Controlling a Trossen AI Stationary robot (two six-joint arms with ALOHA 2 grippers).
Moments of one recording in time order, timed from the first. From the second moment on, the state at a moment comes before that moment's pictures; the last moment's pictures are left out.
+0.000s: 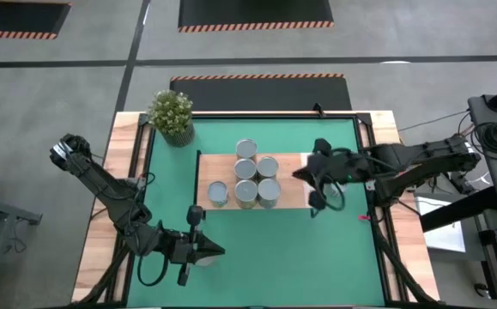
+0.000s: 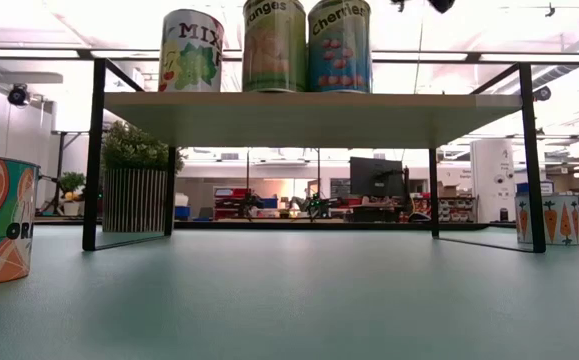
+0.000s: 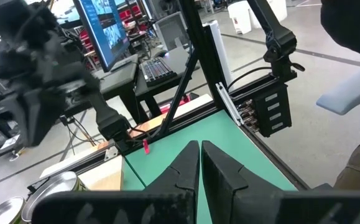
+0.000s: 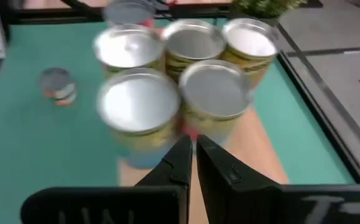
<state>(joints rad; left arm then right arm) -0.74 1.32 1.00 0.16 -0.59 0.25 0.21 1.16 1.23 -0.70 0.31 0.18</state>
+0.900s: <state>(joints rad) -0.74 1.32 1.00 0.17 -0.59 0.28 0.48 1.26 0.87 -0.05 0.46 0.13</state>
